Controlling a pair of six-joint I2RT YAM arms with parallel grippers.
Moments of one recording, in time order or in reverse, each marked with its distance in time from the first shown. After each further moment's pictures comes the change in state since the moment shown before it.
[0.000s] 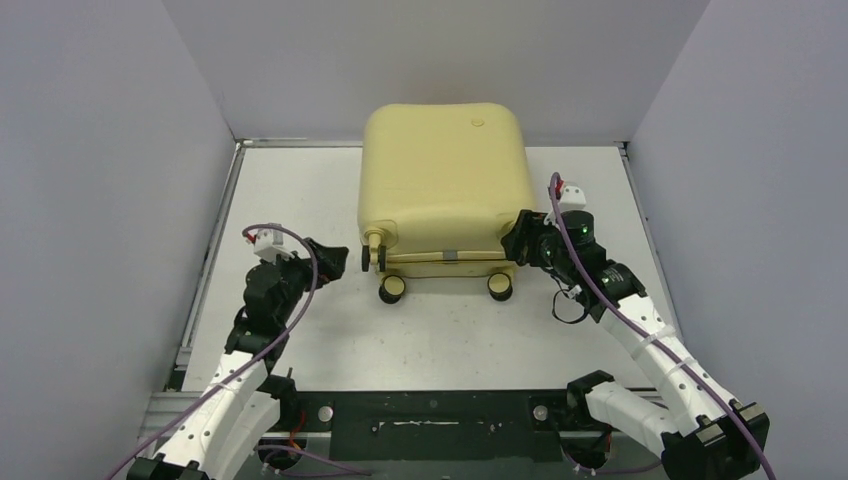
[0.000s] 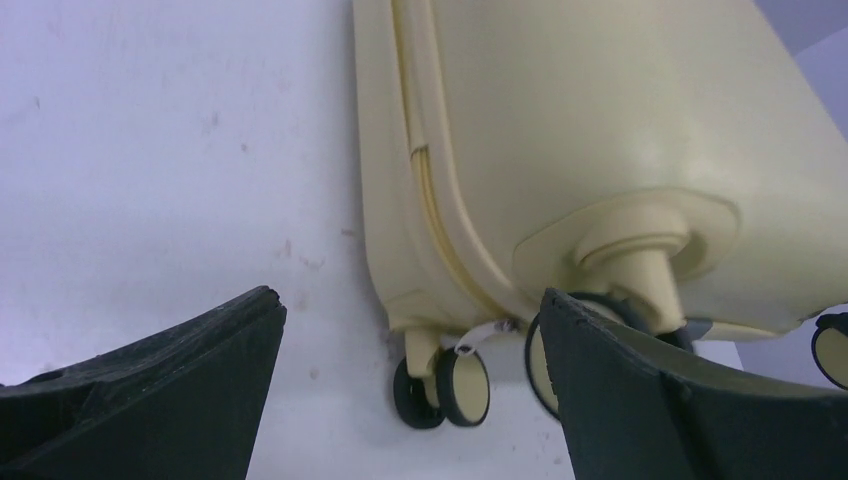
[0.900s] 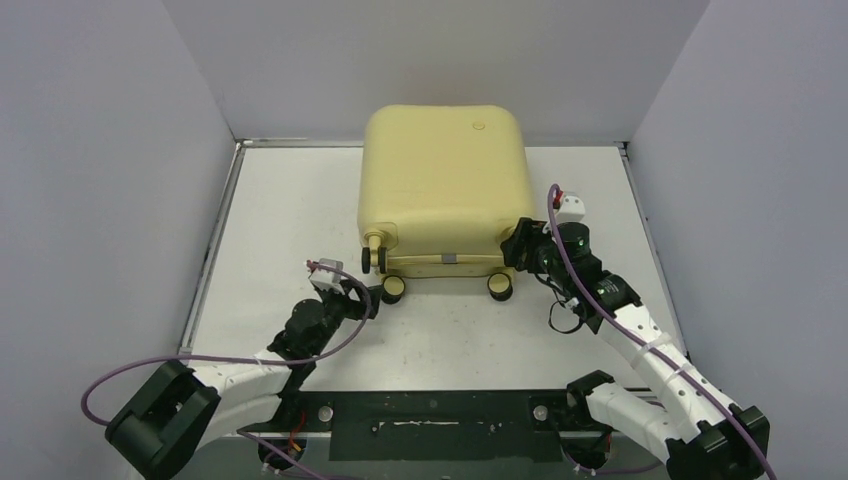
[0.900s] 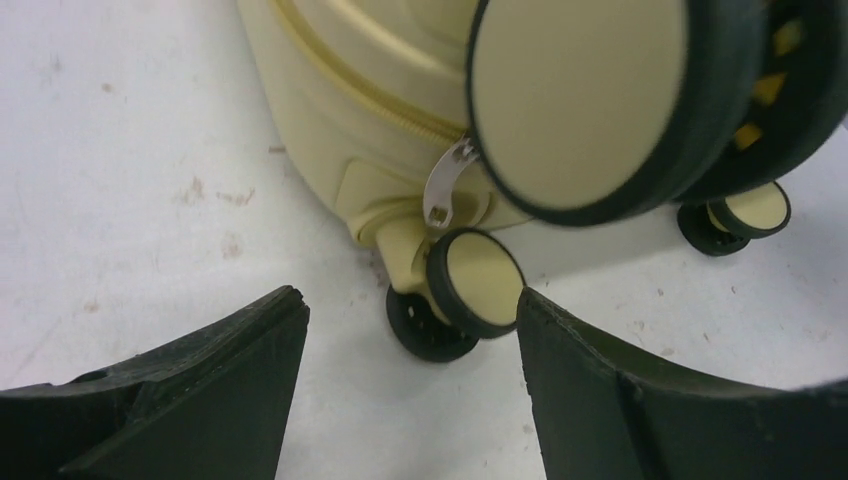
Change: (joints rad) left arm -0.422 0.295 -0.352 0.593 -0.221 0.196; right arm 0.035 -0.050 -0.123 0.082 0.067 0.028
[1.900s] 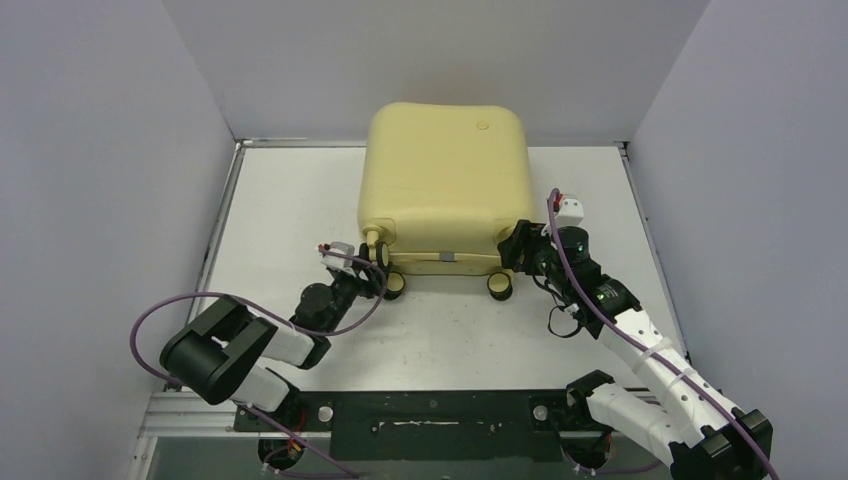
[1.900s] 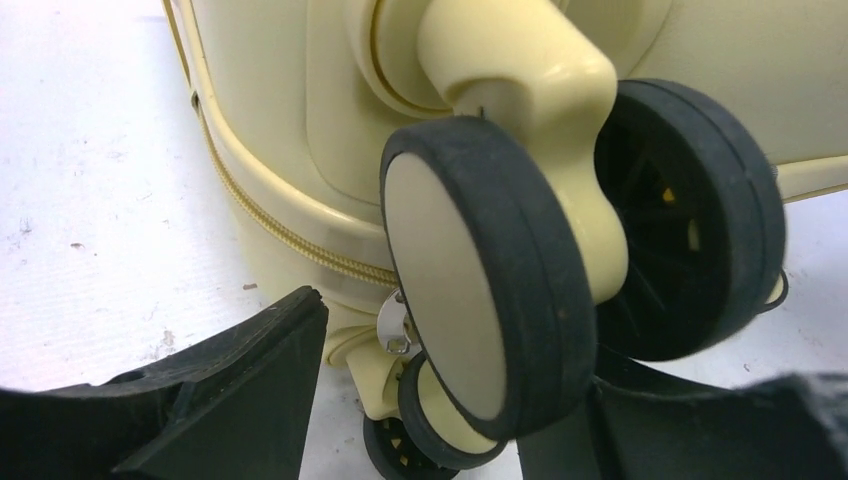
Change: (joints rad) left arm 0.046 0.488 0.133 0.552 0.082 0.141; right arm 0.034 -0.028 -0.025 0.032 0.016 0.018
